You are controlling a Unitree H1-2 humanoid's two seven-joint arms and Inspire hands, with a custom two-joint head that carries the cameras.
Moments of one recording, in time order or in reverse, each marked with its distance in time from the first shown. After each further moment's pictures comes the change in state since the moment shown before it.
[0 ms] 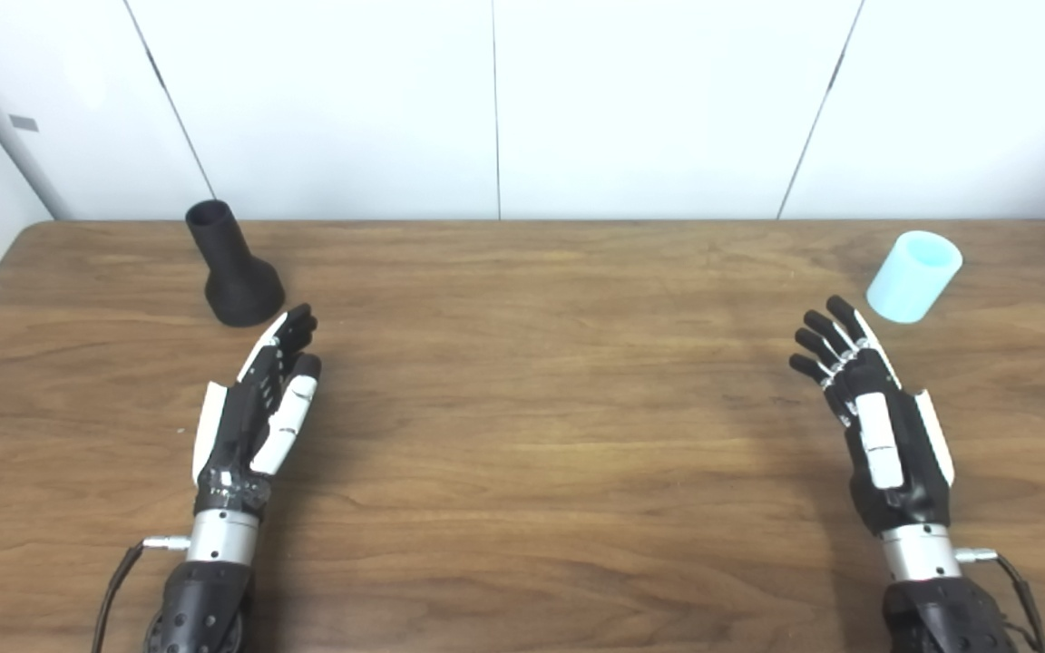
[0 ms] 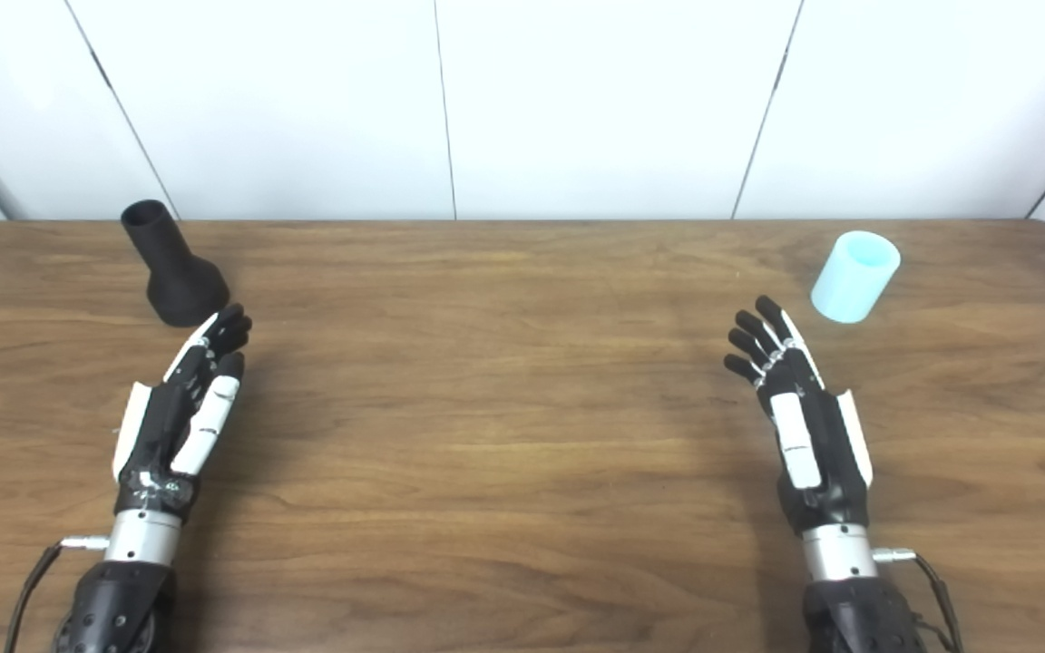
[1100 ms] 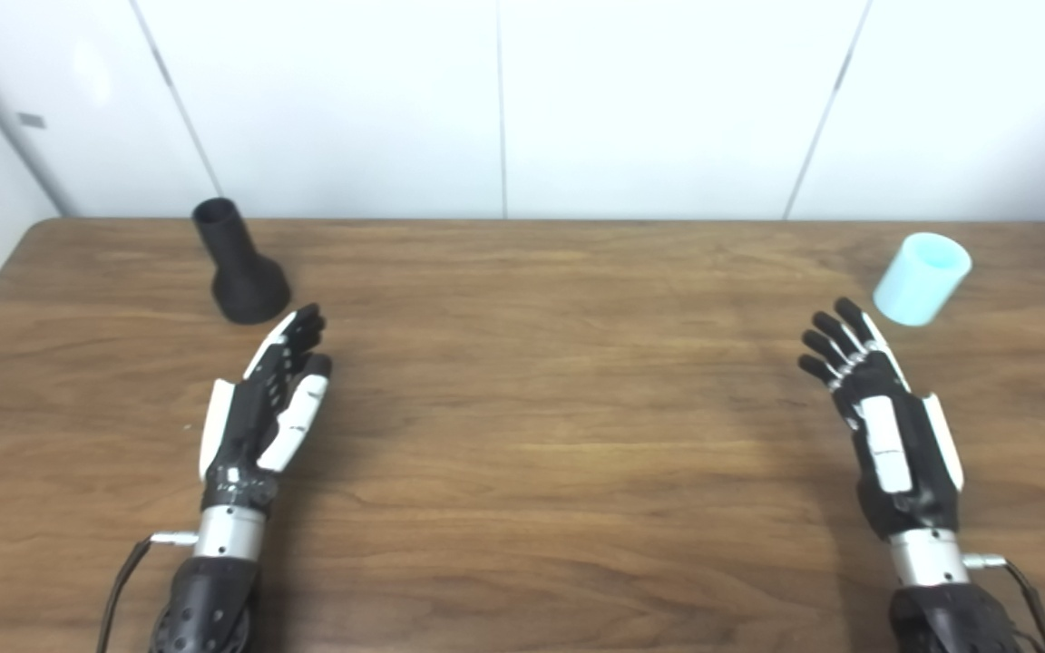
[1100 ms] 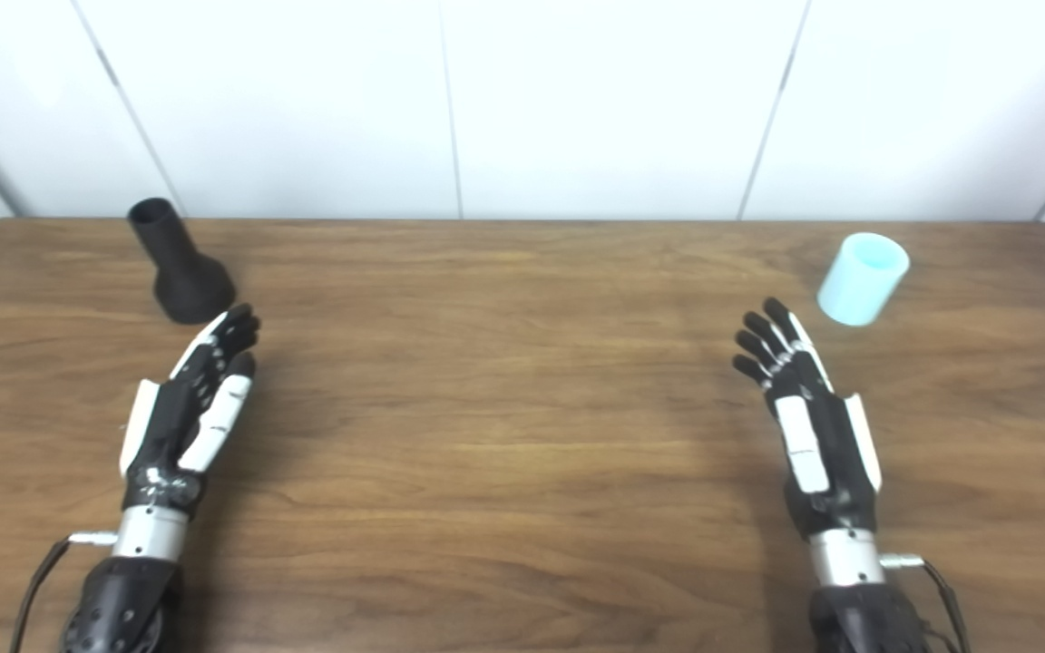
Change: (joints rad) left arm 0.001 -0.007 -0.003 -0.002 0.012 0.004 0.009; right arm 0.002 -0.003 -0.001 -0.001 0.014 0.000 0.001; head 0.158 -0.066
